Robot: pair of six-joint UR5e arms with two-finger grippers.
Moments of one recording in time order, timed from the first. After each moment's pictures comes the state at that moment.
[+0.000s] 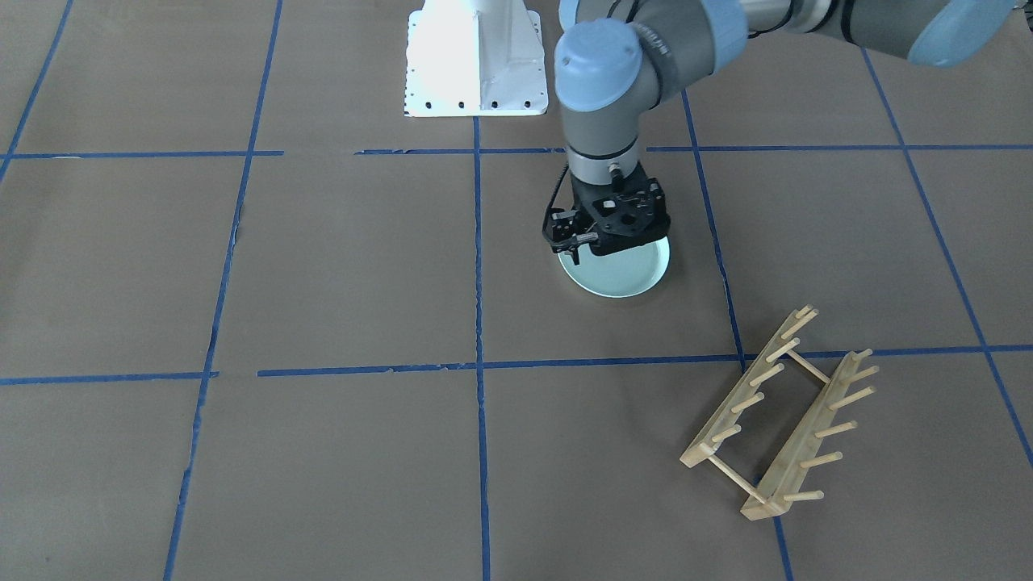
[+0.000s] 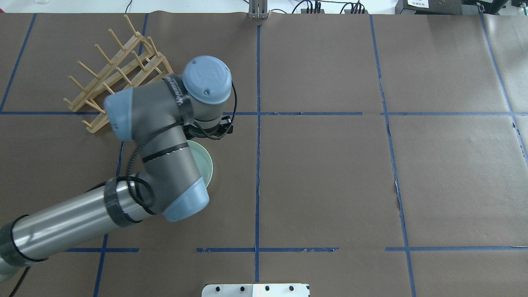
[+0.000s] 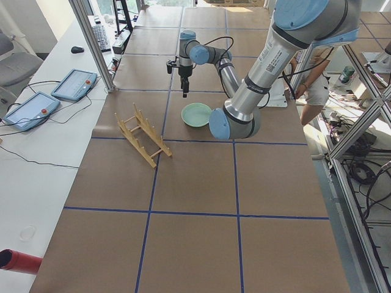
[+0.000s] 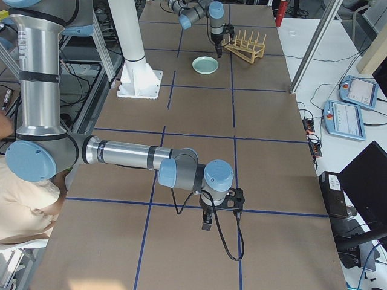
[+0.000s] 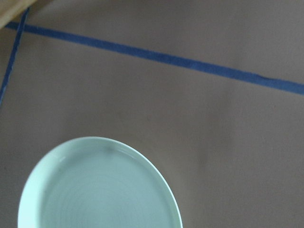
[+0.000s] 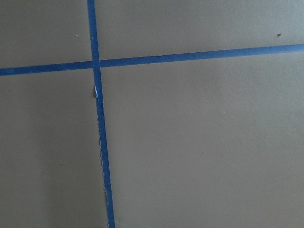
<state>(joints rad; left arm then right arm) -0.70 -2.27 -1.81 -1.24 -1.84 -1.16 1.62 -1.62 1.56 -1.62 2.32 -0.02</state>
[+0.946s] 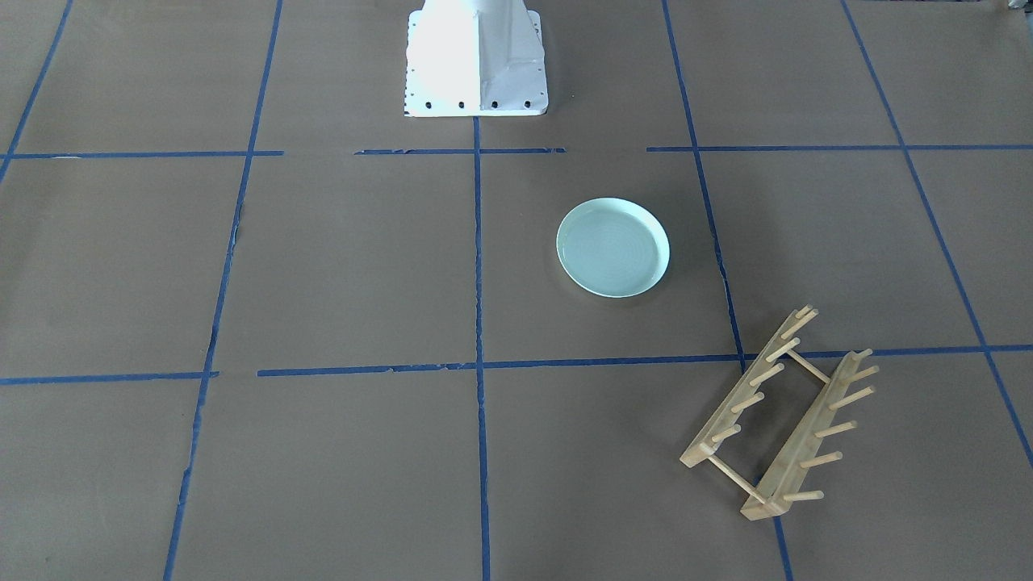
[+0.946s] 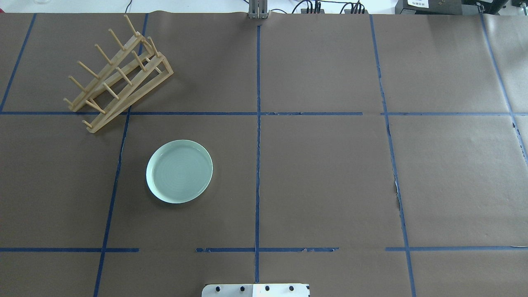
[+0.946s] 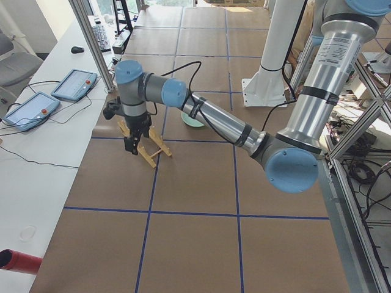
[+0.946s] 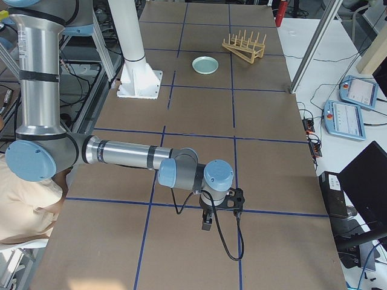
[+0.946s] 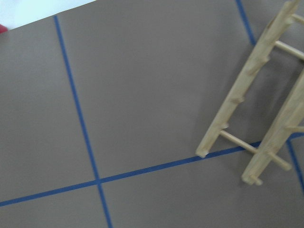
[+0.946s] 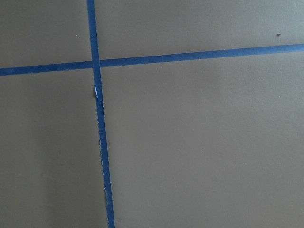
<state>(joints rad) -1.51 -1.84 -1.73 -1.27 -2.26 0.14 1.62 -1.62 1.56 -1.62 2.32 -0.02</state>
